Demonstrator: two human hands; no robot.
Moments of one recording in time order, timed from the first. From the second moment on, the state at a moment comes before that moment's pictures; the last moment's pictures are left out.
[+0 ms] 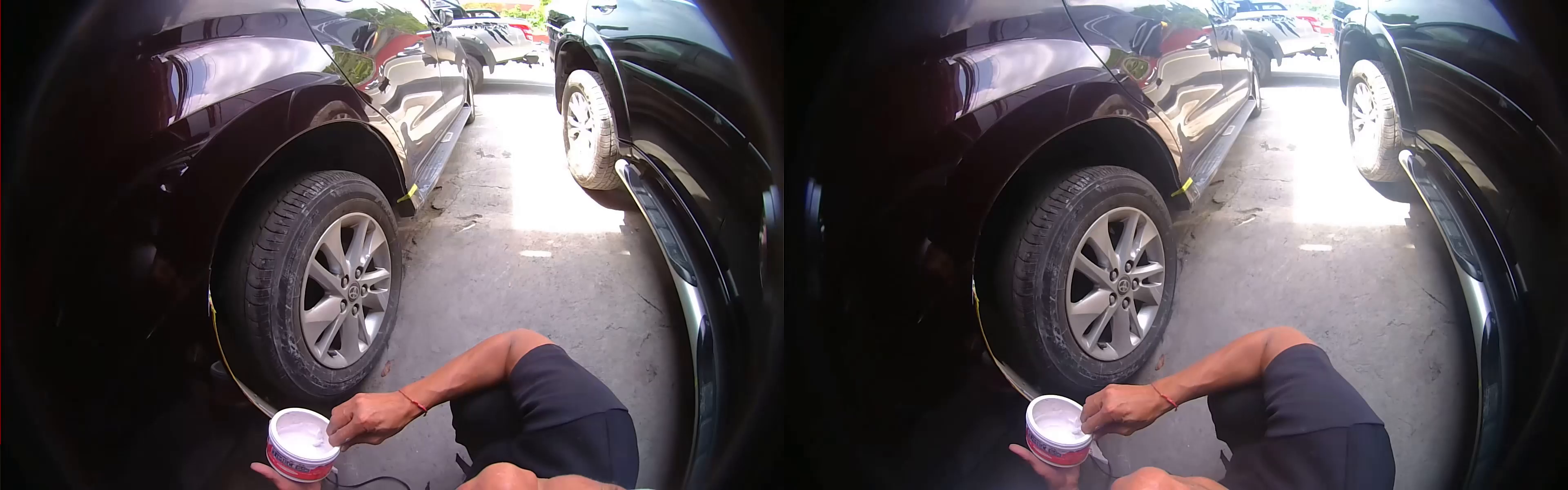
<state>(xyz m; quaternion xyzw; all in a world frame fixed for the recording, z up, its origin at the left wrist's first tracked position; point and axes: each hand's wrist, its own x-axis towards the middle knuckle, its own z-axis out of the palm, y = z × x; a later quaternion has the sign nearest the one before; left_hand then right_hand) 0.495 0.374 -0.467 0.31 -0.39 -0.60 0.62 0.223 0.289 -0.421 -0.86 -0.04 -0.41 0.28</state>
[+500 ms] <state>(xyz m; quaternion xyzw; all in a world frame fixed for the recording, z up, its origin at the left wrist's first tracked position) 0.494 0.375 -0.443 0.26 -0.32 -0.65 0.64 0.222 0.276 -0.396 -0.90 0.07 -0.41 0.15</state>
